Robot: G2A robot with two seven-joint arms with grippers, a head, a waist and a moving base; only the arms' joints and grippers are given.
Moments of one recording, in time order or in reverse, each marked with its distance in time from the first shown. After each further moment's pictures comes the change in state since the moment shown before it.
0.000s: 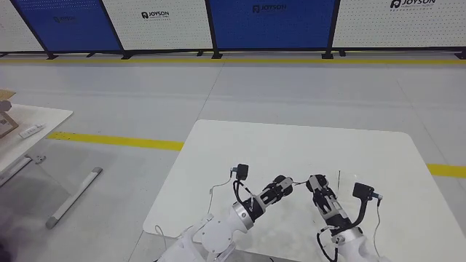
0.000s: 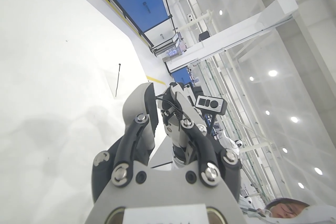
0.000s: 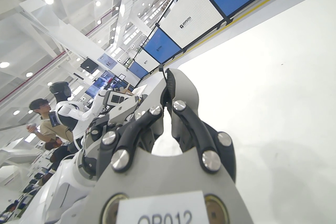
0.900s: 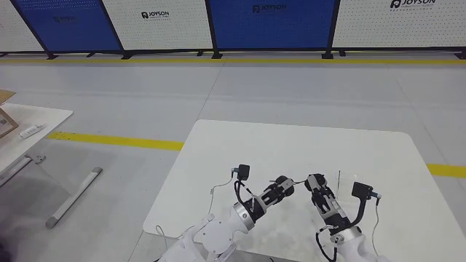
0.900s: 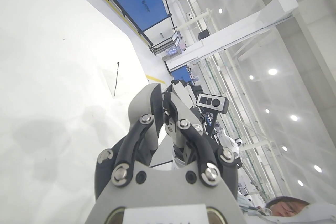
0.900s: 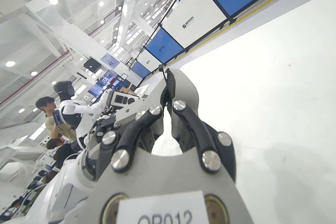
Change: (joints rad) left arm 0.001 -0.002 0.004 -0.002 0.010 -0.009 -0.003; right arm 0.004 -0.008 -0.002 0.000 0.007 -0.006 0.002
